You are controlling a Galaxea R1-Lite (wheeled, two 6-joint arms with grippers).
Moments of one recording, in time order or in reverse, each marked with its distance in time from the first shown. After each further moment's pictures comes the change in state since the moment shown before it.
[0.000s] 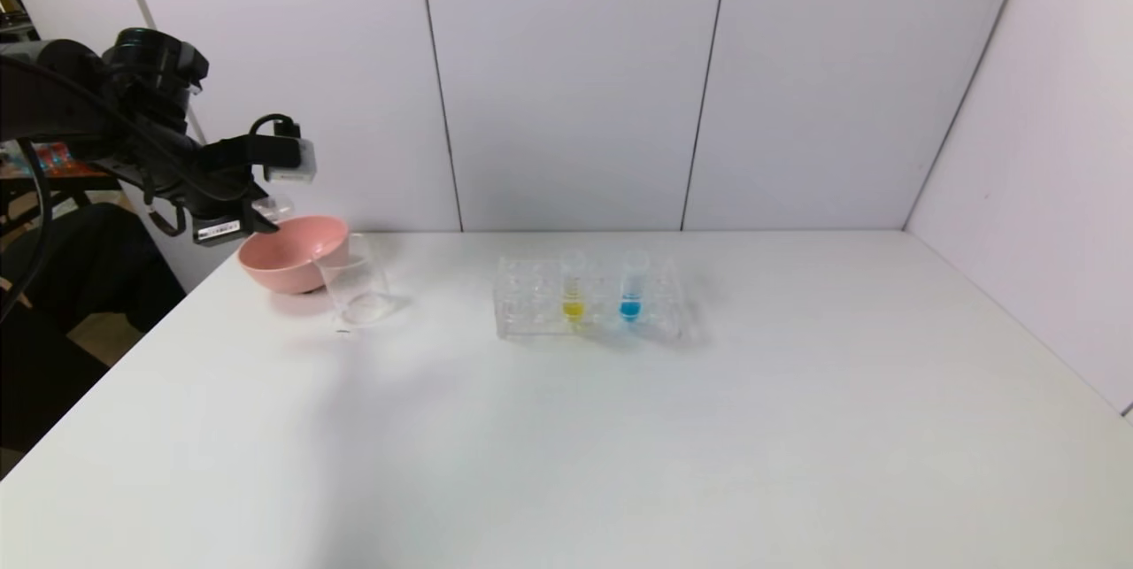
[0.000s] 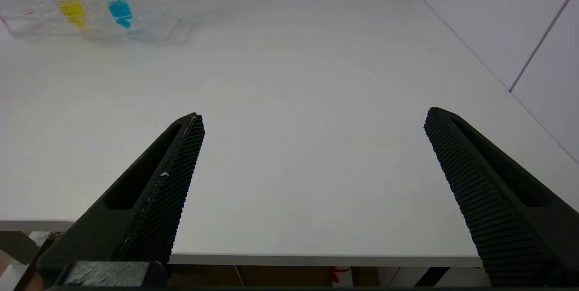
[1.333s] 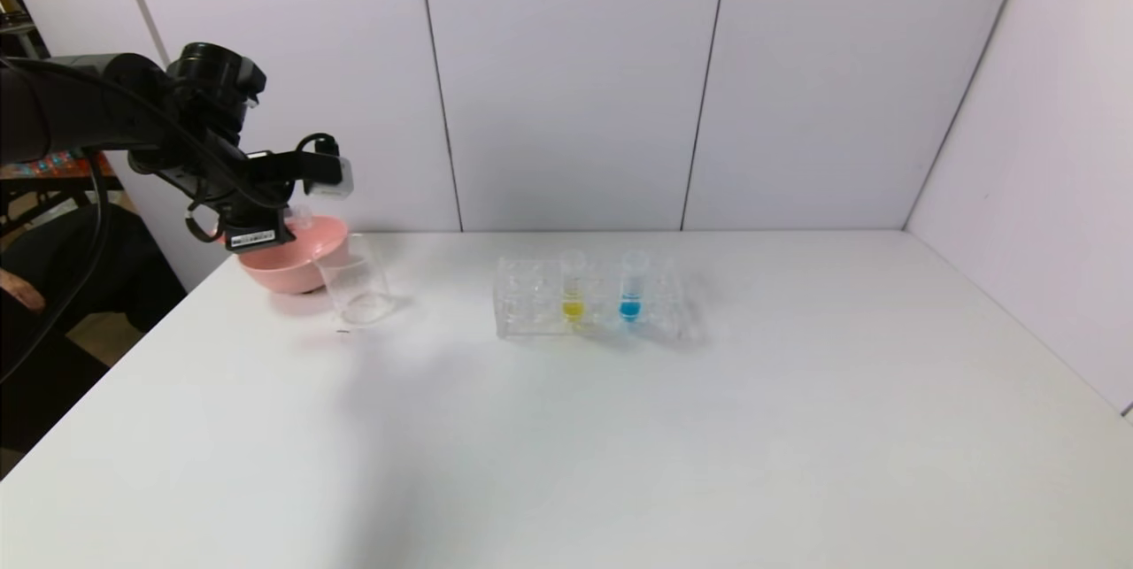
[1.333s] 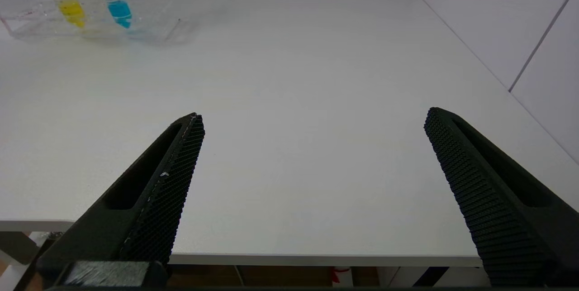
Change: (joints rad) left arm -0.087 0.037 -0.007 -0.002 0.193 -0.046; right arm 0.000 0.000 0.000 0.000 0.000 0.000
